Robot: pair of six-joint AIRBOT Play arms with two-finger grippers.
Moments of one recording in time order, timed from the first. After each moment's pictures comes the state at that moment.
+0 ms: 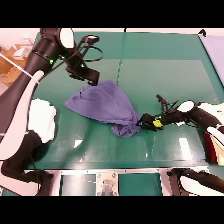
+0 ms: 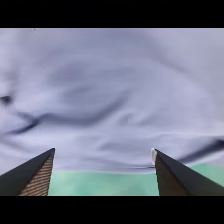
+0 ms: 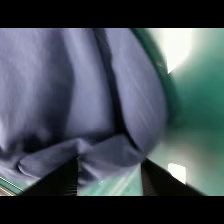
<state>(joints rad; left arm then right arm) -0.41 -1.66 1.90 1.45 -1.52 -1.51 0.07 -1.24 0.62 -0.80 1.01 1.40</state>
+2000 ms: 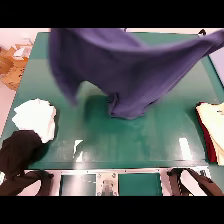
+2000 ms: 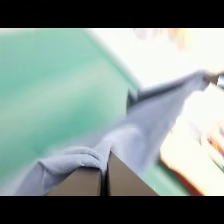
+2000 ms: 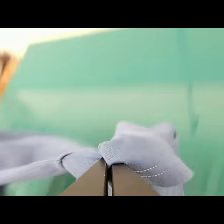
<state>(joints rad) -0.14 -1.11 1.93 0.73 -1.17 -1.35 -0.41 -0.87 1.60 -0.79 1.31 1.38</state>
